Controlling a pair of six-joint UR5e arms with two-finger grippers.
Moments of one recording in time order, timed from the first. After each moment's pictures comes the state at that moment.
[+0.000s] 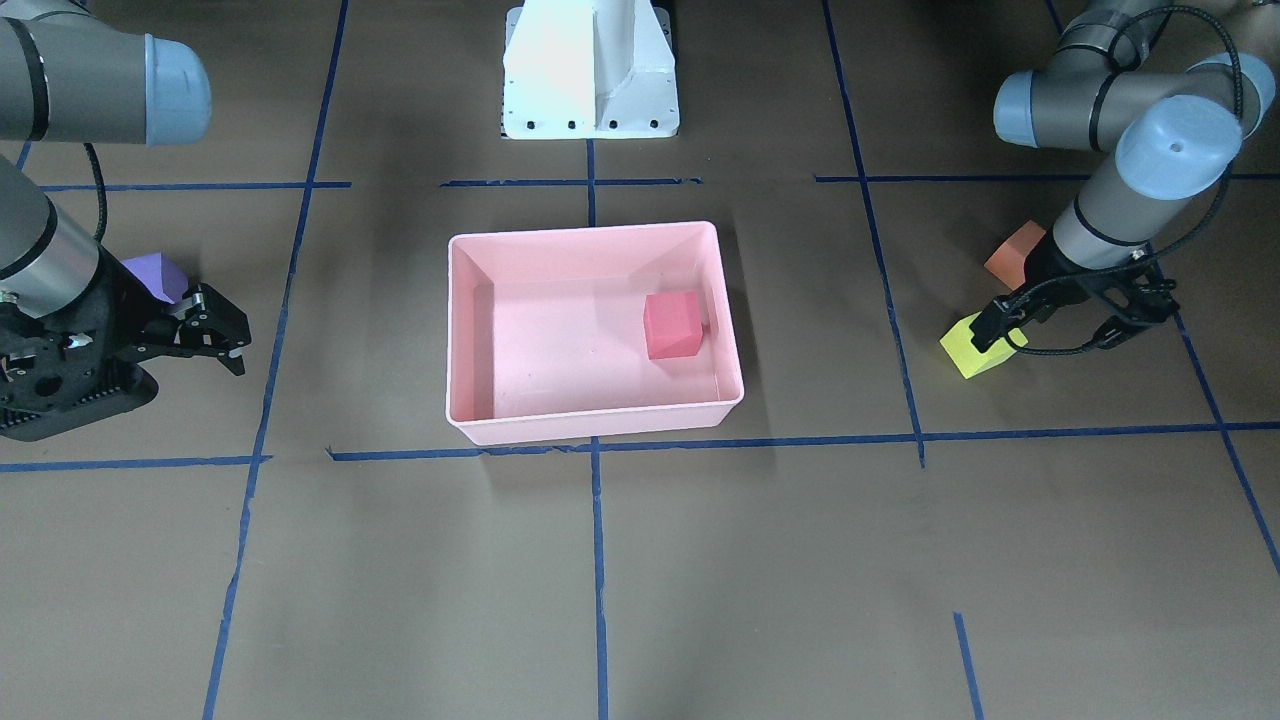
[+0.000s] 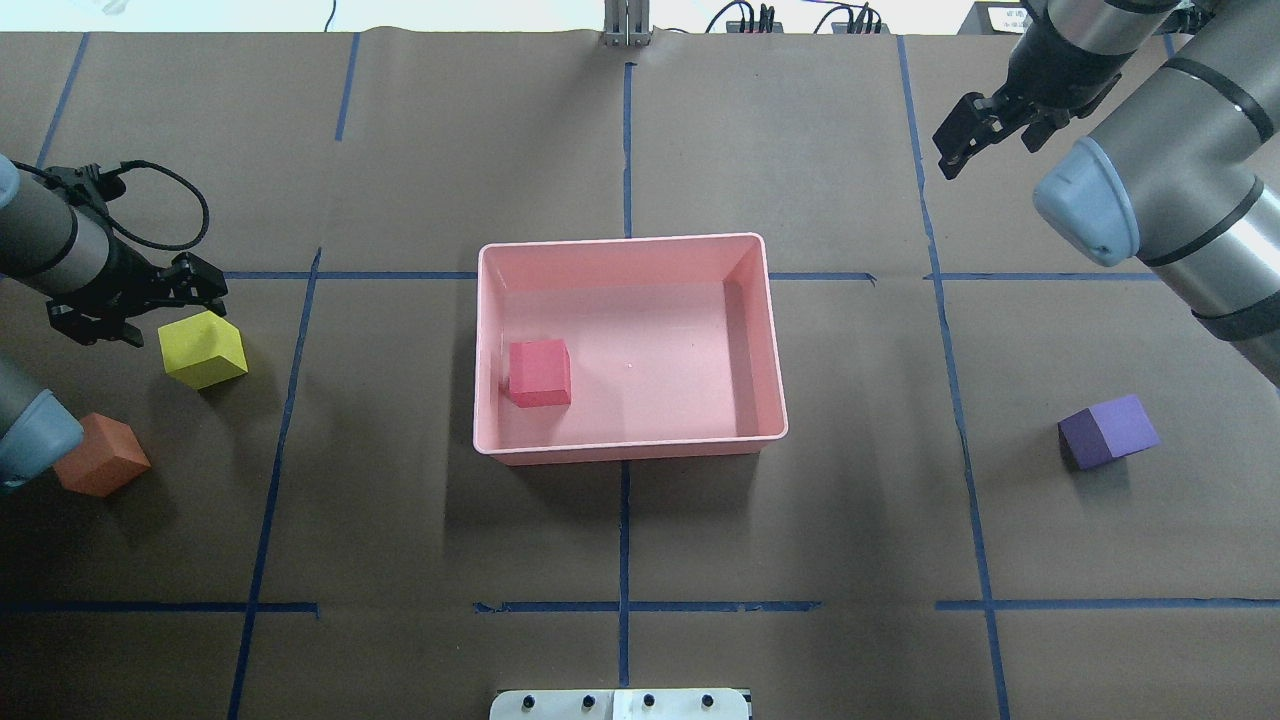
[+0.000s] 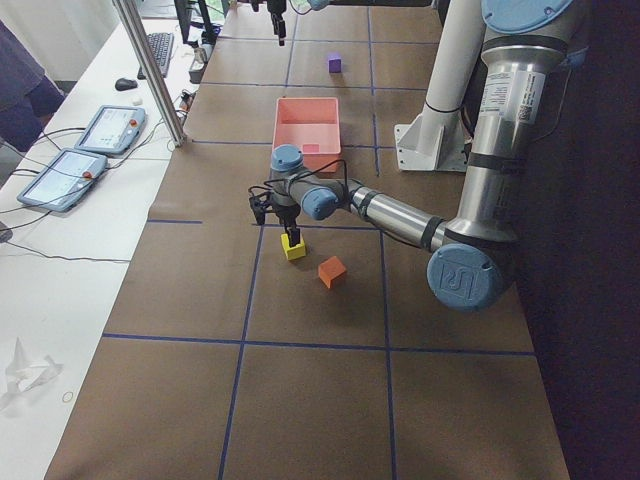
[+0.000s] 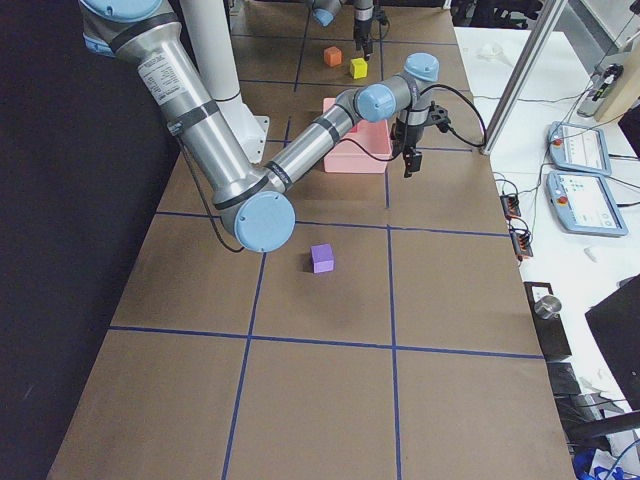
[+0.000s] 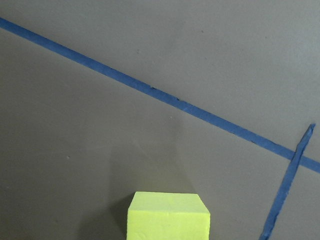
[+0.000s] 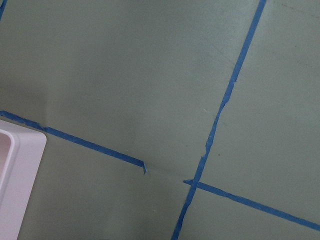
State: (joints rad) left arm -0.91 -1.71 -1.72 -1.87 -2.10 -1.27; right arm 1.08 -1.02 1.74 -1.82 2.21 0.33
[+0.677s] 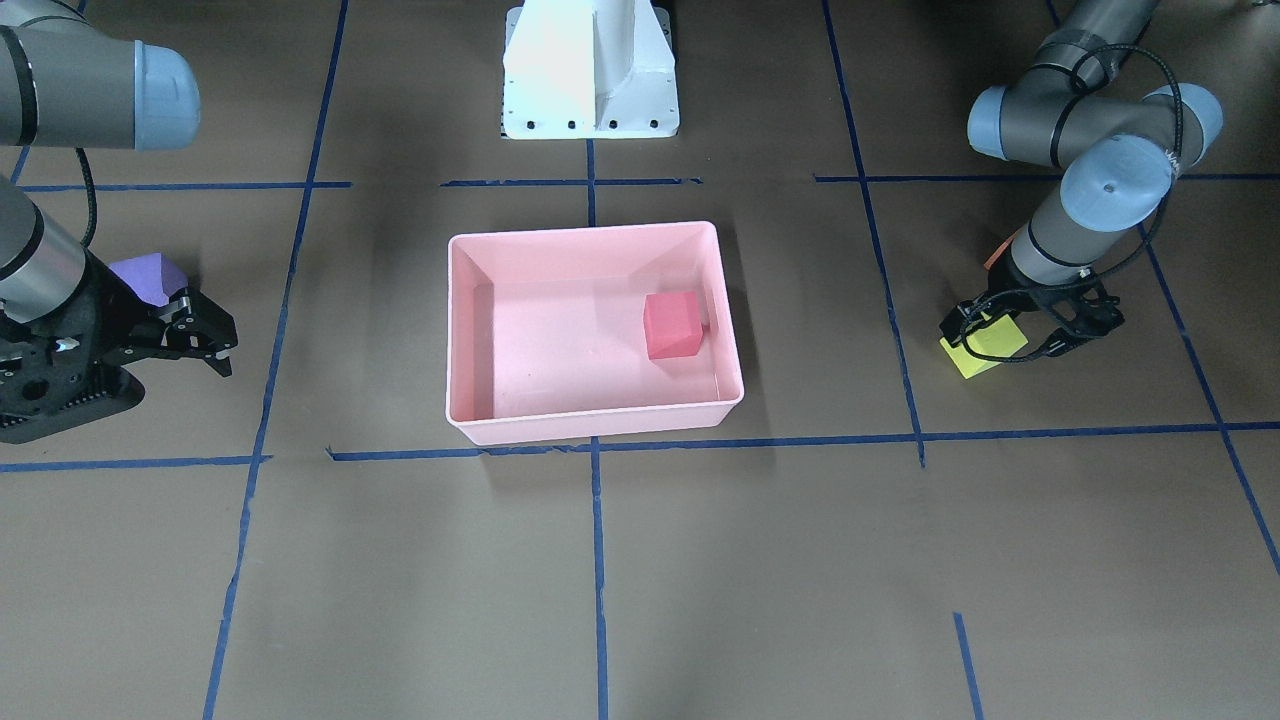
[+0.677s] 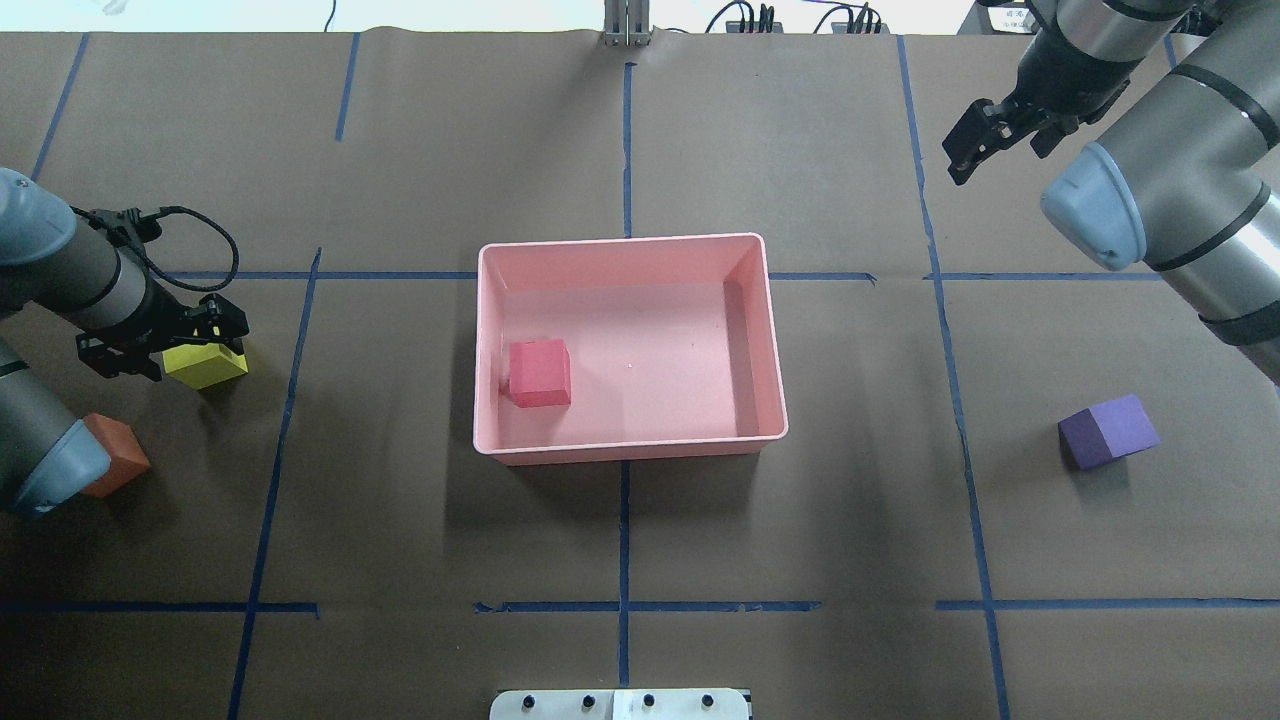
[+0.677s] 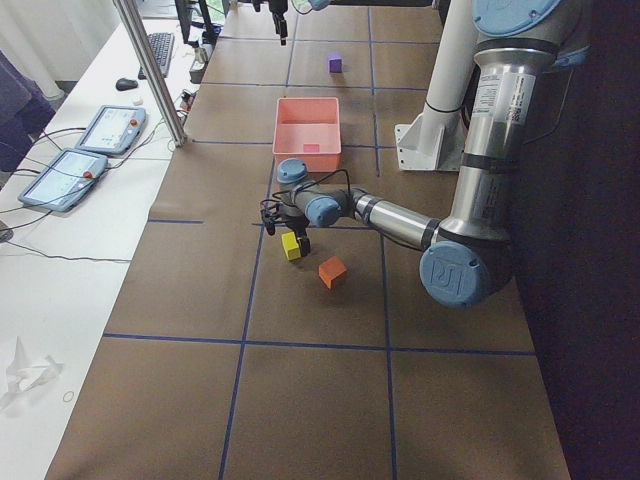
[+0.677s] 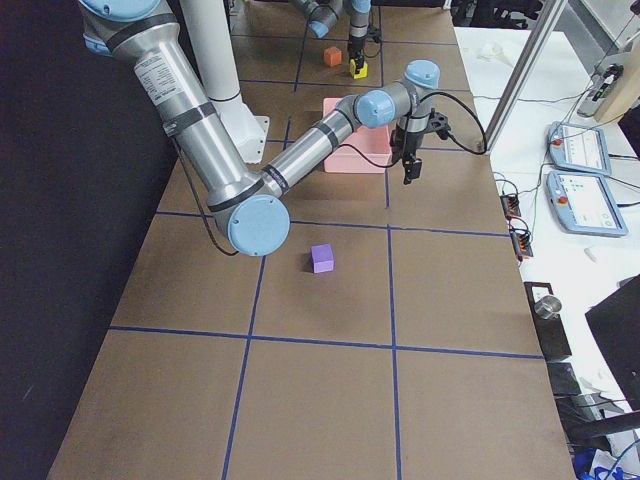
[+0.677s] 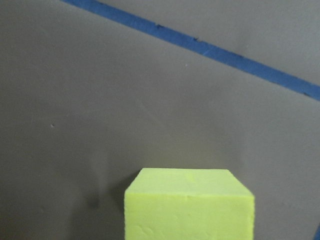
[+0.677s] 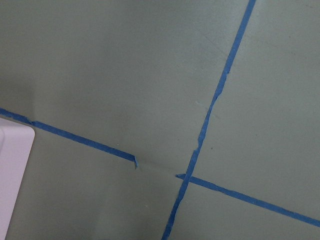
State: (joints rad) left arm -0.84 -1.71 -1.66 -1.87 -2.09 -1.26; right arm 1.08 -1.04 1.73 -1.82 2.21 0.32
